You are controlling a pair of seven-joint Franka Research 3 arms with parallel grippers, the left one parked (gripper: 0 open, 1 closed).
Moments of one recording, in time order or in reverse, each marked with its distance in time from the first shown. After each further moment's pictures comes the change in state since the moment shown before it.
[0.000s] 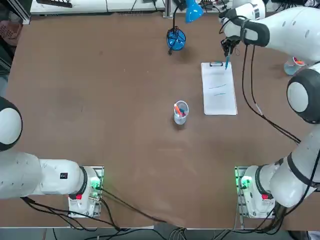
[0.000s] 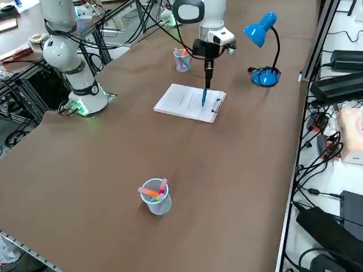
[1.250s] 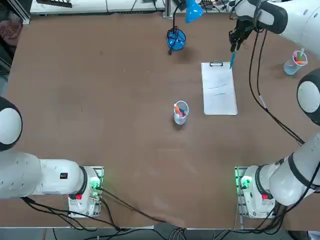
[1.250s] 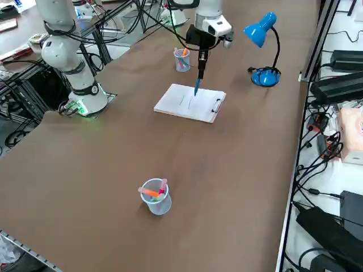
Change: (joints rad) arm -0.058 -0.086 0.000 0.068 0.077 -0.236 -0.037
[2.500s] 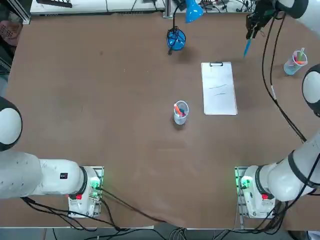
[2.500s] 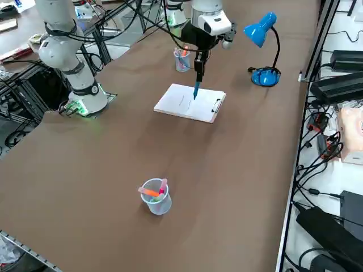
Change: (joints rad) arm -0.140 0.010 -0.001 0.132 0.024 -0.106 -0.011
